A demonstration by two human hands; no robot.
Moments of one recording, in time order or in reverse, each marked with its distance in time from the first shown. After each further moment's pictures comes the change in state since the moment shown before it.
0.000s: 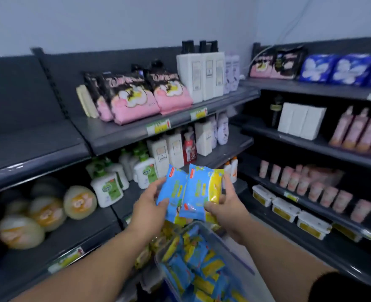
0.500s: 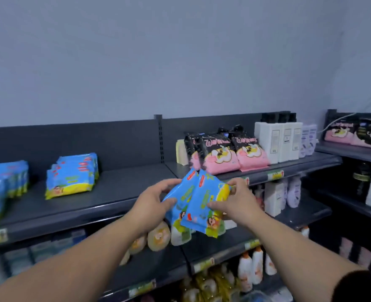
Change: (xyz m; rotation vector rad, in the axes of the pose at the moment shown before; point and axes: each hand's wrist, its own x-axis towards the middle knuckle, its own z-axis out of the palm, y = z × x) left_hand -0.033 0.064 -0.235 0.095 0.160 0.197; right_hand -0.010 -0.160 0.166 -0.364 -0.106 -0.363
